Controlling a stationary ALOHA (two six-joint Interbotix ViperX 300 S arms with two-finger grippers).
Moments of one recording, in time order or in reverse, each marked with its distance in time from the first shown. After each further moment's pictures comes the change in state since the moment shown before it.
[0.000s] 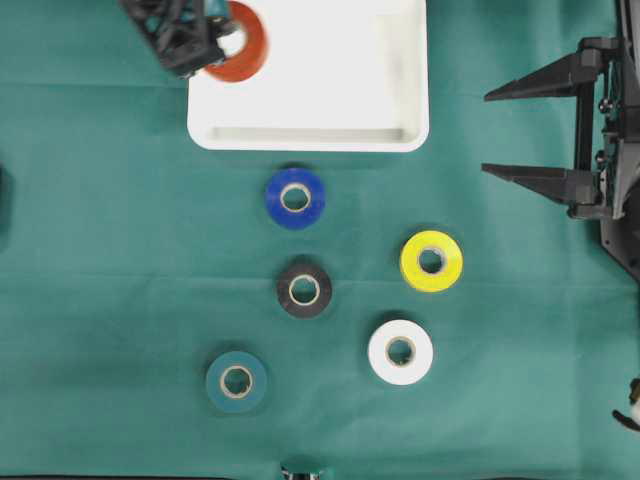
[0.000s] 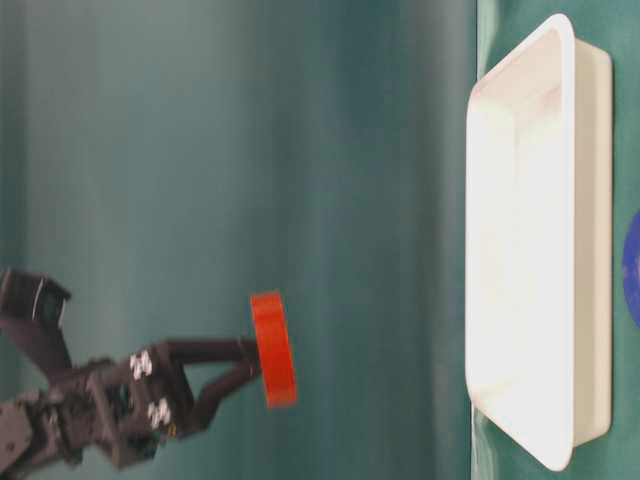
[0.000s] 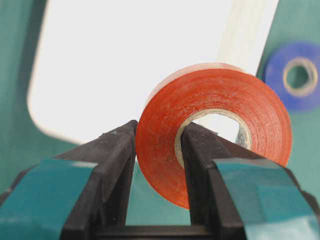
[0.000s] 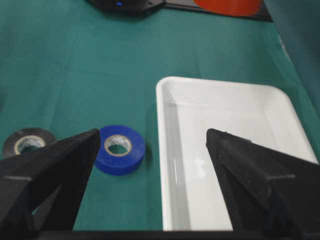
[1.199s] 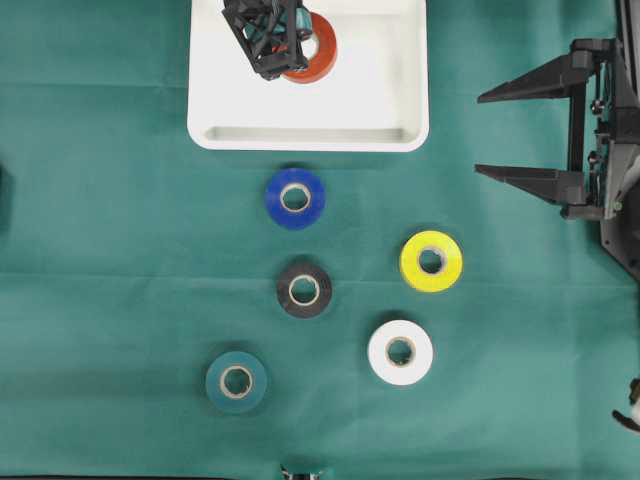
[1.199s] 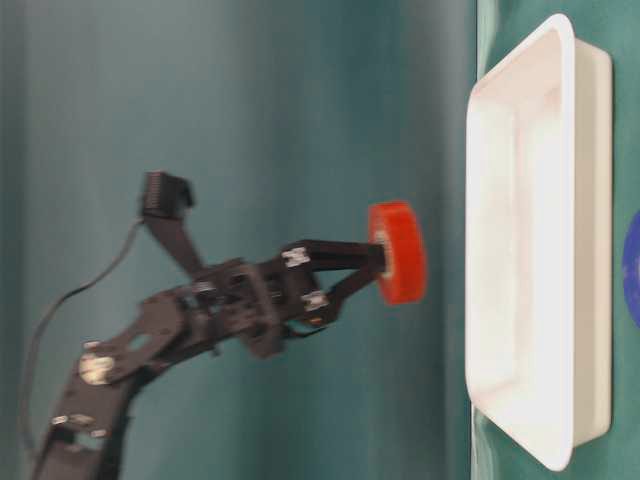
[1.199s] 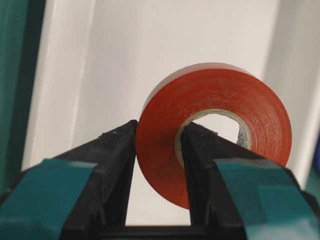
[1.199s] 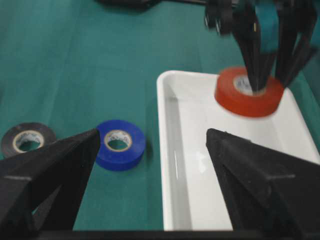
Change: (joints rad) left arm 0.028 0.284 -0.048 -0.006 -0.232 0.095; right arm 0.000 0.034 -0.005 -0.002 -0.006 0.000
